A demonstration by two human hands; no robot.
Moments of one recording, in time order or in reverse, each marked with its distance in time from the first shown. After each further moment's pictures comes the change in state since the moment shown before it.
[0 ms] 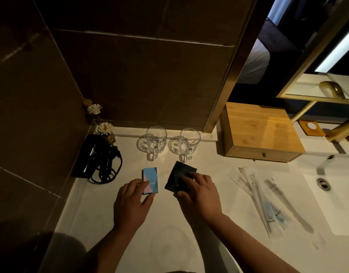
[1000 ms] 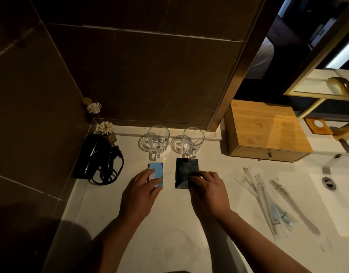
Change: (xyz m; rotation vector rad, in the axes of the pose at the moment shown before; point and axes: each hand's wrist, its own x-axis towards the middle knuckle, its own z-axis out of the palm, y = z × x) left_hand 0.031 0.010 -0.001 -0.094 -0.085 0.108; right_hand 0.014 0.020 0.002 -0.015 0.061 -0.034
